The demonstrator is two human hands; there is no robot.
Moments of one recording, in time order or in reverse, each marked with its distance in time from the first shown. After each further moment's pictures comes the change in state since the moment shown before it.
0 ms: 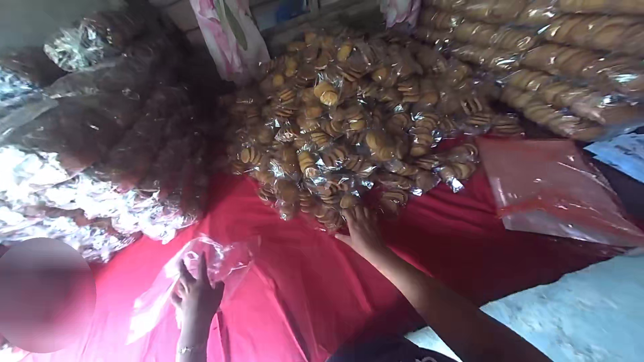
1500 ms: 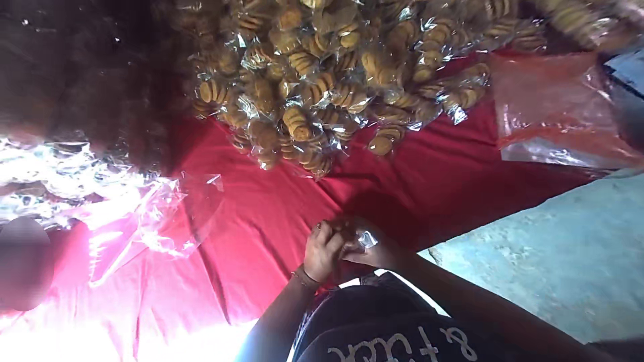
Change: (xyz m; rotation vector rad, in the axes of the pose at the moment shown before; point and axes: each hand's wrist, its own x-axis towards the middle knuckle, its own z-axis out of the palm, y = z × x) left_hand -0.108 0.161 0.150 -0.722 0.078 1.033; right_hand -0.137 0.037 0.049 0.740 0.002 -0.446
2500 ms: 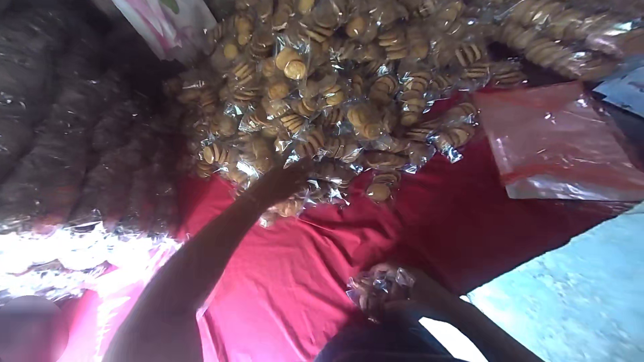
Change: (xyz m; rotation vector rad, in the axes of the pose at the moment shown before) left_hand 0.271 -0.130 -0.078 0.666 -1.169 0.324; right_hand -0.016 0.008 -0.065 0.229 -0.126 0.421
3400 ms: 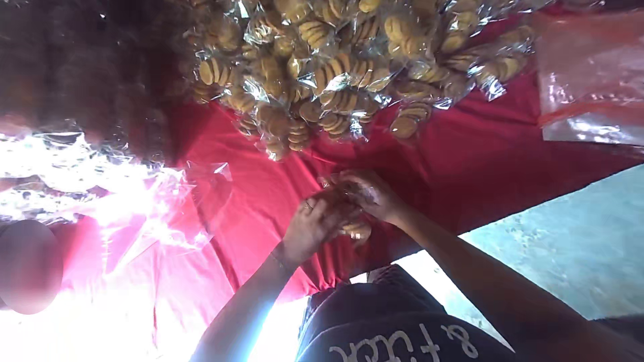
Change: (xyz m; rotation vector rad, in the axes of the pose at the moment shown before) left_hand -0.094 0.210 0.121 -0.445 0.784 -0.231; right_hand 0.096 -0.008 0.050 -0.316 0.243 -0.352
